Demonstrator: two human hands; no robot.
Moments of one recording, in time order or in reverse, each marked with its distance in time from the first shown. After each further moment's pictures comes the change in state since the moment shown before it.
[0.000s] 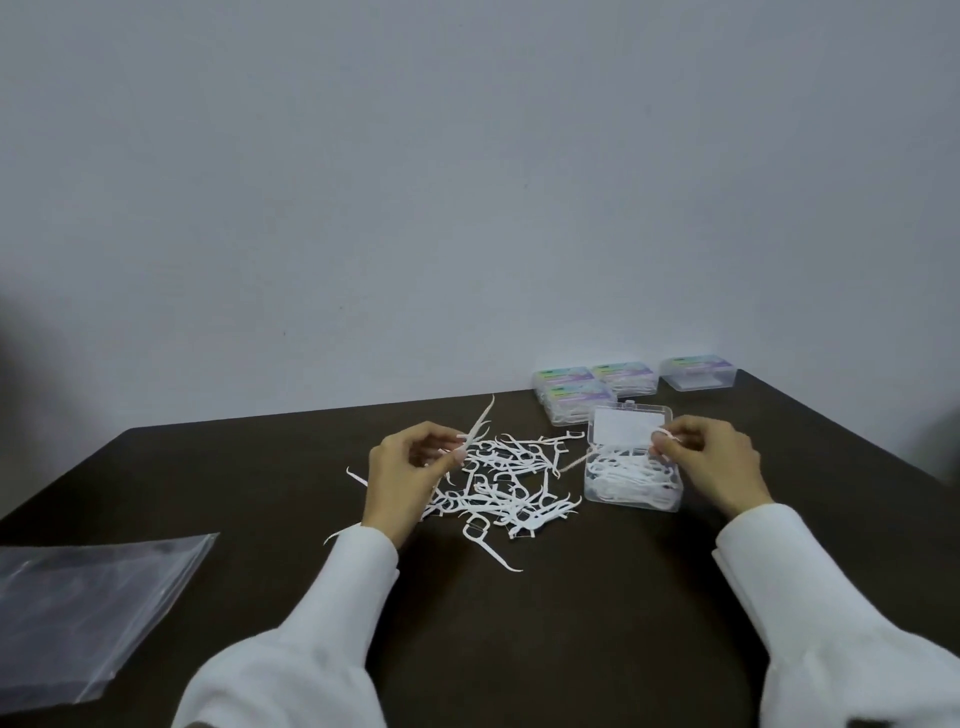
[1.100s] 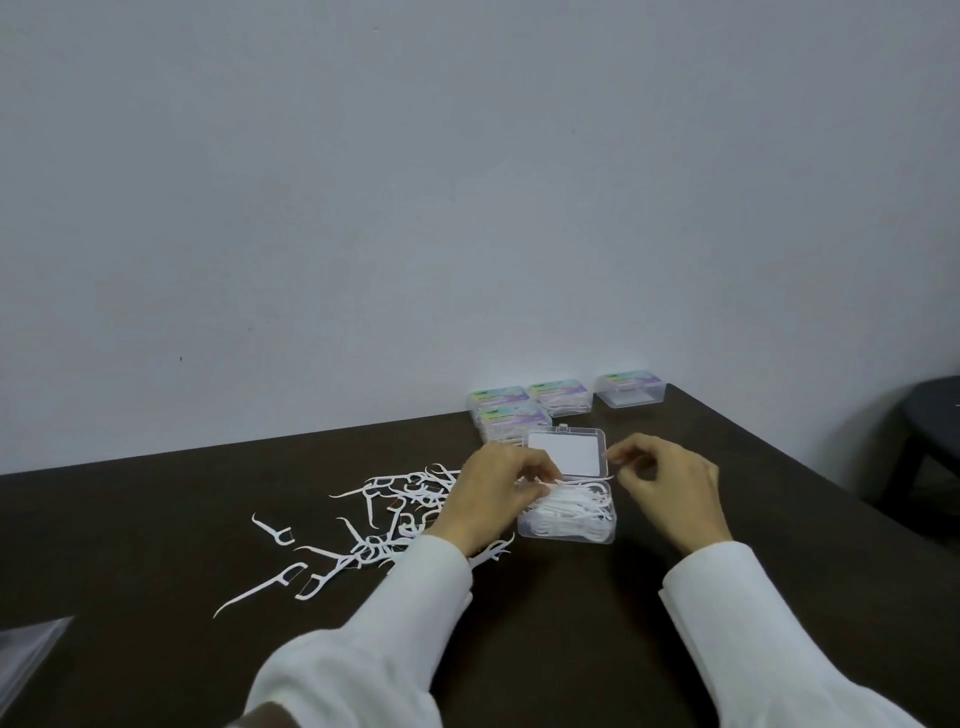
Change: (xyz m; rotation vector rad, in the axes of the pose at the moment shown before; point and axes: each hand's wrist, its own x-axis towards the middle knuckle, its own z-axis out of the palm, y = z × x) left_hand 0.029 0.036 0.126 0.351 -0.511 0.357; right_hand -0.002 0.007 -0.016 -0.166 0.114 -0.126
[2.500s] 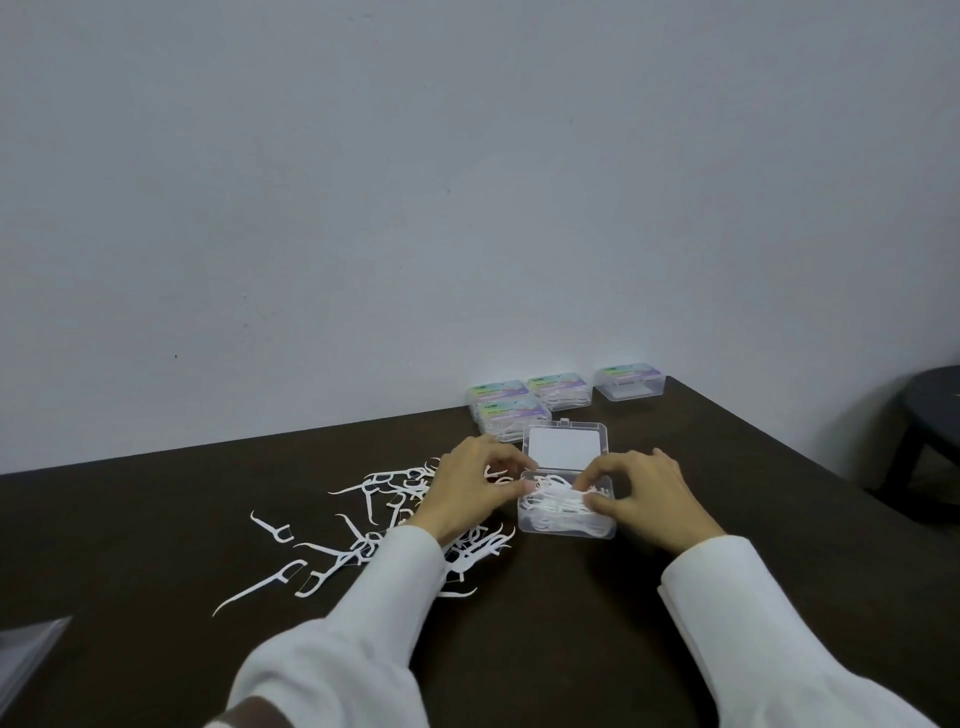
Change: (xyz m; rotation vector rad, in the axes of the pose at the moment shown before) left_hand -0.005 -0.027 -0.004 -0.145 -0.023 -0.157; right_hand 0.001 -0.002 0.008 -0.108 -0.335 -0.136
